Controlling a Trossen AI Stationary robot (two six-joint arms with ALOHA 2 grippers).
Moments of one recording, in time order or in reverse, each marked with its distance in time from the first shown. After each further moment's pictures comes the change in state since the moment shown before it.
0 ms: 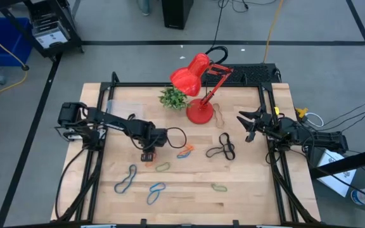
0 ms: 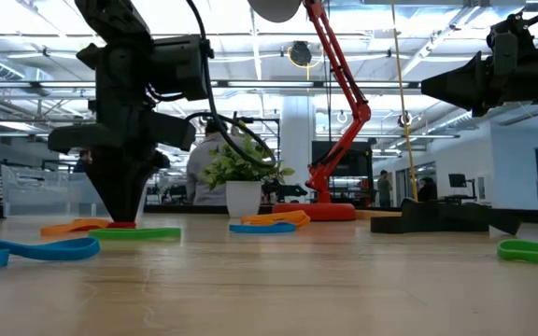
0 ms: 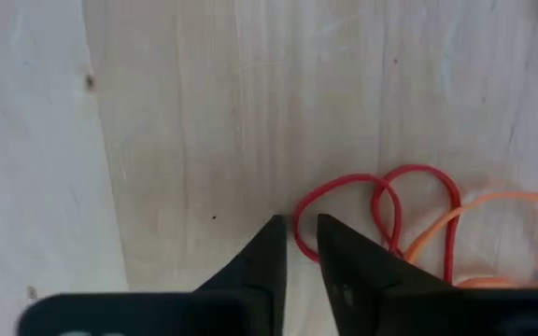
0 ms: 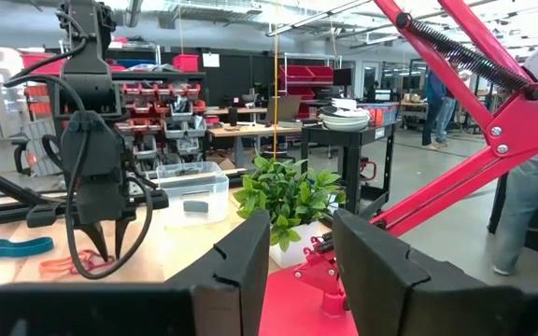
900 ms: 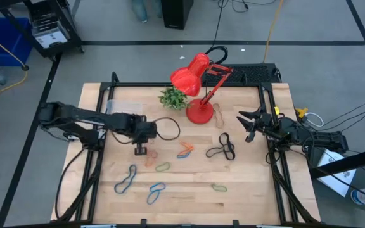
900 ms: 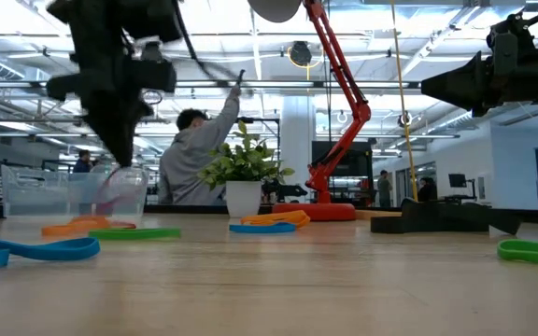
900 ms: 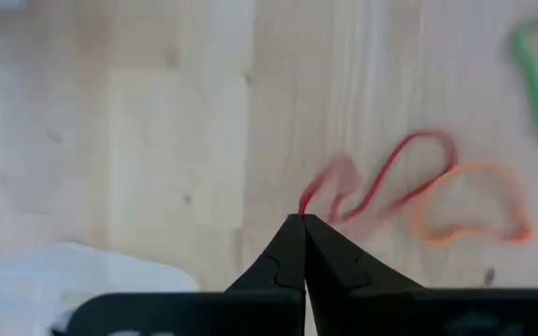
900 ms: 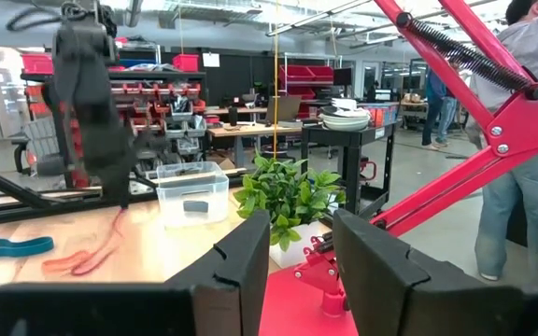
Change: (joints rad) left arm 0.000 -0.343 0.007 -0.185 -0.157 -0.064; right arm 0.000 0.000 0.000 0.000 0.000 0.000
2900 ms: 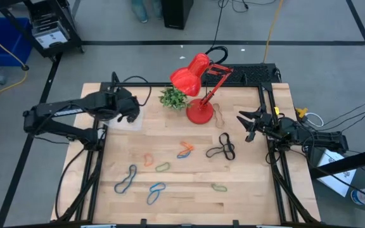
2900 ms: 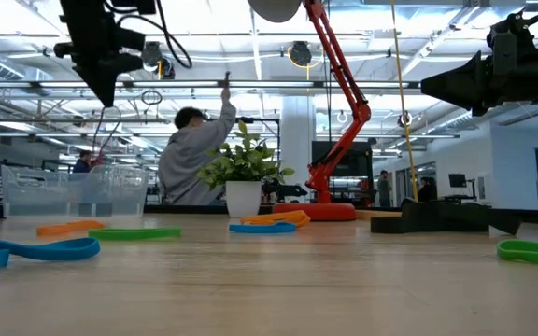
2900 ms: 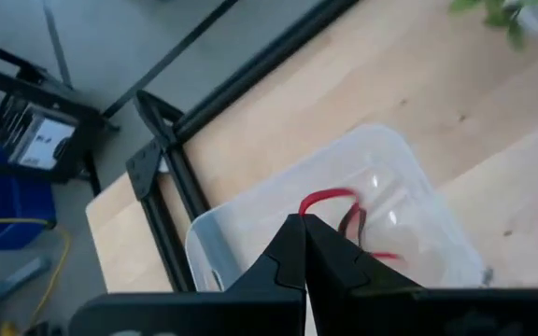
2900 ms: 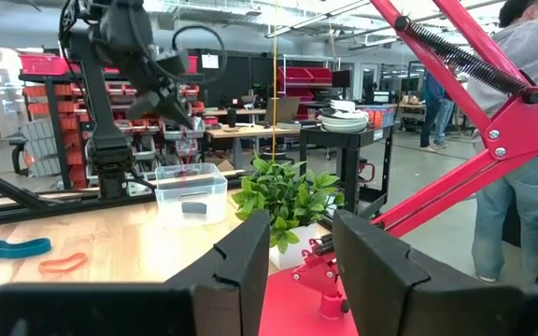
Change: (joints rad) left arm 0.252 -0.168 0.197 -0.472 -0.520 -0.596; right arm 0.000 0.004 0.000 0.009 0.003 -0.006
